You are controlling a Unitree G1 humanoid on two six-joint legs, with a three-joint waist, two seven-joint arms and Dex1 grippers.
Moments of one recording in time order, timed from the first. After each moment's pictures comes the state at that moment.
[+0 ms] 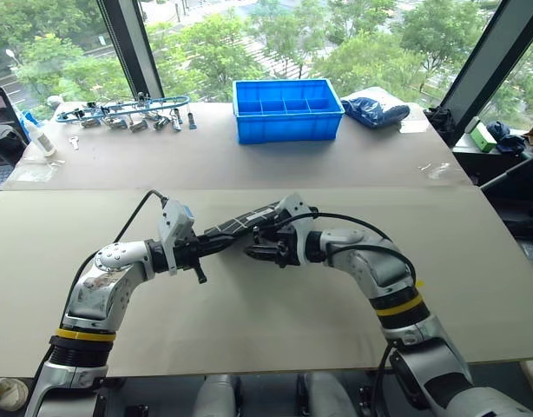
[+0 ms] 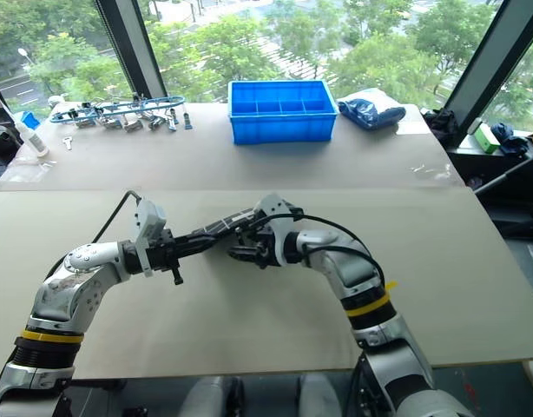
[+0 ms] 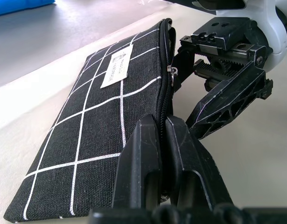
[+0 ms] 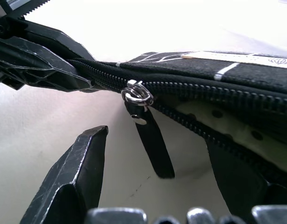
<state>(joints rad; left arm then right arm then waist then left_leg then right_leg) -0.32 0.60 0.01 -0.07 -0.47 0.44 -0.97 -0.66 -0.24 0.26 0.03 0.37 0.89 0.67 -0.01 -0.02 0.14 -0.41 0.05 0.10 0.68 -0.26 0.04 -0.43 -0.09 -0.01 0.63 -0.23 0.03</state>
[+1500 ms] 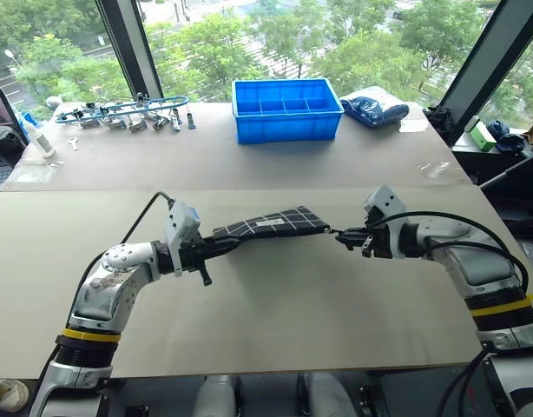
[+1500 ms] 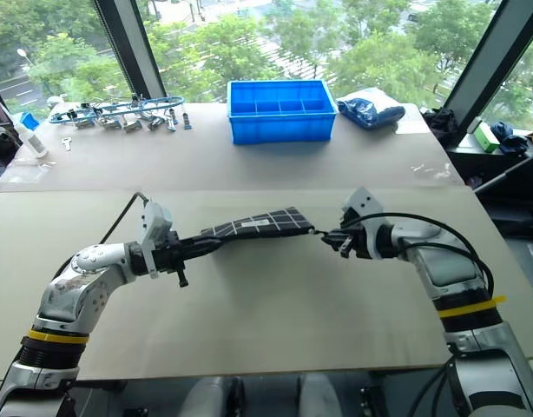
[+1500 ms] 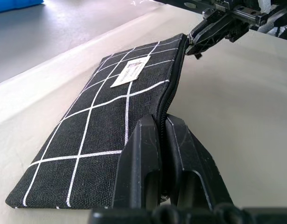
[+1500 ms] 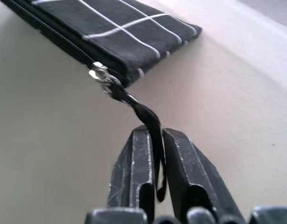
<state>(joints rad) -0.34 0.58 -0.01 -0.07 -0.47 0.44 -0.97 -0.56 -0.72 0.14 0.06 0.33 0.71 0.90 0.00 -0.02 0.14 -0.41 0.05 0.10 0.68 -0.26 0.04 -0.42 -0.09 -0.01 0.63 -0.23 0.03</state>
